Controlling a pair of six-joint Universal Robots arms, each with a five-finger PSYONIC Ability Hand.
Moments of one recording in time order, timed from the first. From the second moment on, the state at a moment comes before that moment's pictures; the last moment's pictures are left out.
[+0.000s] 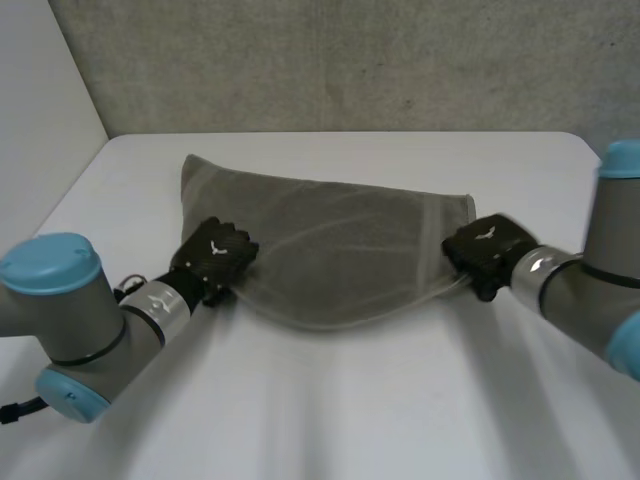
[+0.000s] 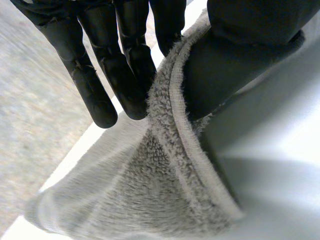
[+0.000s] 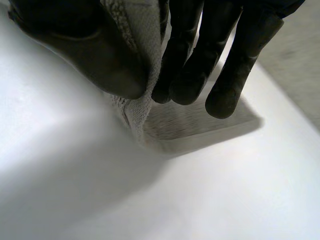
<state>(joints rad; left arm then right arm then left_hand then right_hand) 4.41 -2.09 -1.72 3.62 -1.16 3.76 1.87 -1.15 1.45 0.19 1.39 2.53 1.20 1.22 1.22 1.22 1.03 1.33 1.35 1.35 1.33 1.17</state>
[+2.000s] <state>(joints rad) 4.28 -1.63 -1.67 3.44 -1.41 3.75 2.25 -1.28 1.59 -0.09 1.50 3.44 1.17 1.22 1.22 1.22 1.02 0.24 0.25 0.24 0.26 0.06</state>
